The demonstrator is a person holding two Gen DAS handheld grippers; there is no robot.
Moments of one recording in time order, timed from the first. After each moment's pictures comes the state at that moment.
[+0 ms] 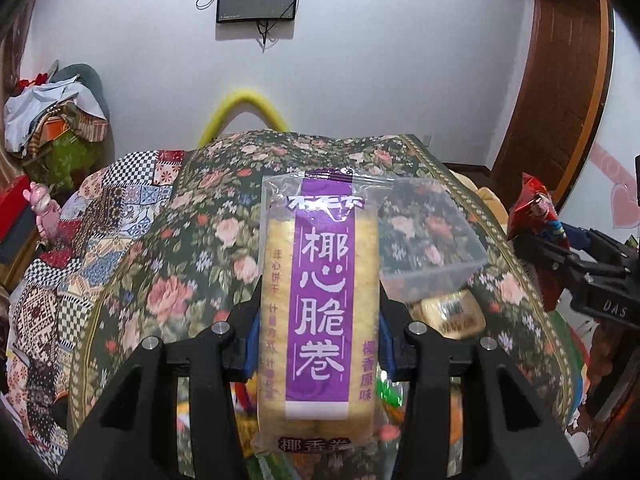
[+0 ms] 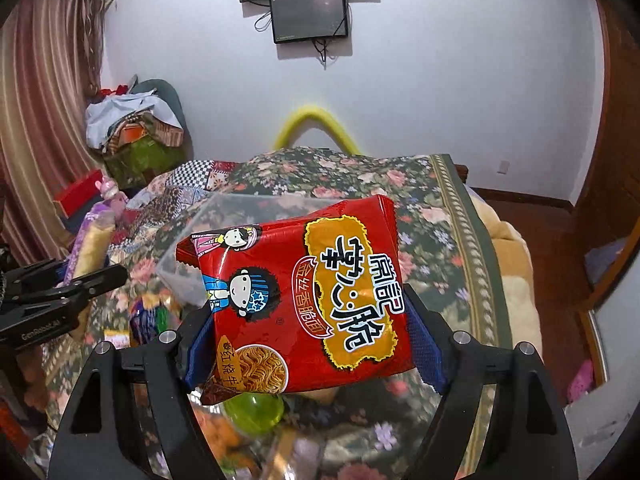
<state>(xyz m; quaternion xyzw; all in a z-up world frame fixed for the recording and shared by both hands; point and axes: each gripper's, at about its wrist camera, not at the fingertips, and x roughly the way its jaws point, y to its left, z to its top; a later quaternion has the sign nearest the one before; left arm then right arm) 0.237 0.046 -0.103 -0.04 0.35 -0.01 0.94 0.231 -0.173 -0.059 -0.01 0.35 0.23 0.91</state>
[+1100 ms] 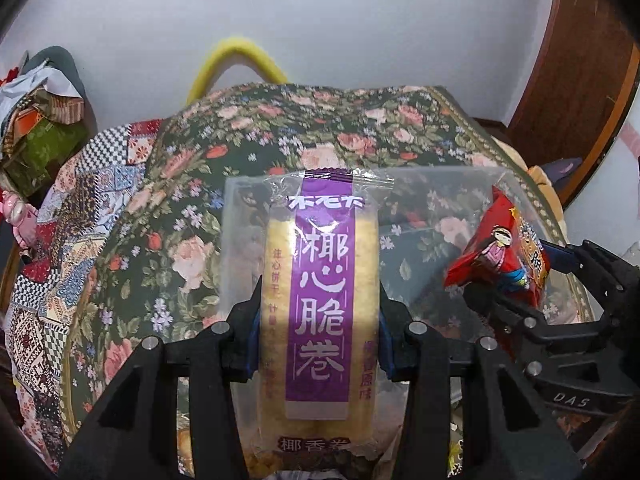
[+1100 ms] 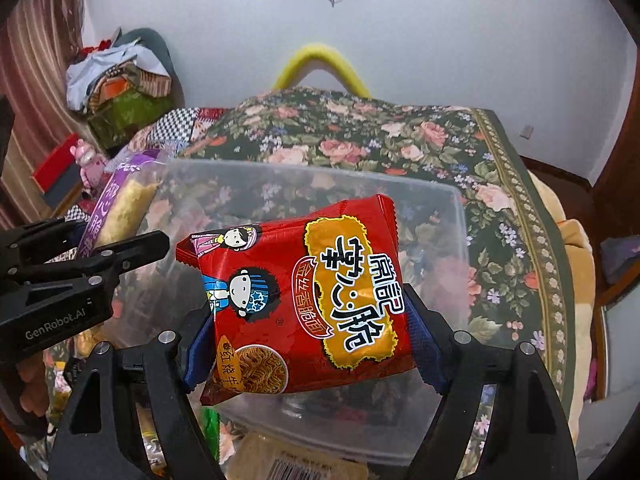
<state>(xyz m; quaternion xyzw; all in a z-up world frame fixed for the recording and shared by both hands) 0.381 0.048 -0.161 -0.03 0.45 -0.01 0.89 0.317 -0.121 -0.118 -0.04 0.45 0.23 0.86</state>
